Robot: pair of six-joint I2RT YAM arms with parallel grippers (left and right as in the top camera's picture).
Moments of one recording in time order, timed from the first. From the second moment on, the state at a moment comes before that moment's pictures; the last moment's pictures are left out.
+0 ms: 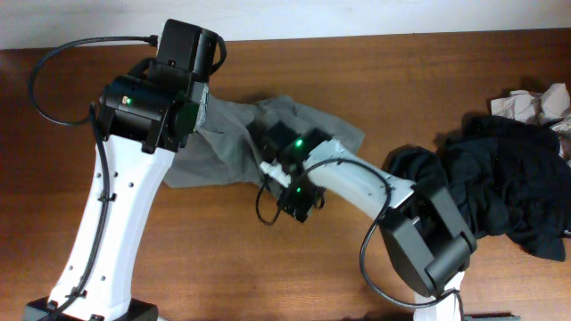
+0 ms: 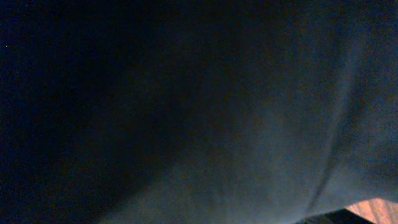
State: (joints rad) left arm -0.35 1.66 2.00 -1.33 -0.56 -0.11; right arm 0.67 2.01 1.46 -1.04 0.03 -0.24
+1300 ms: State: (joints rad) left arm -0.35 1.66 2.00 -1.30 -0.56 -0.07; right arm 0.90 2.01 1.37 -0.82 0.42 0.16
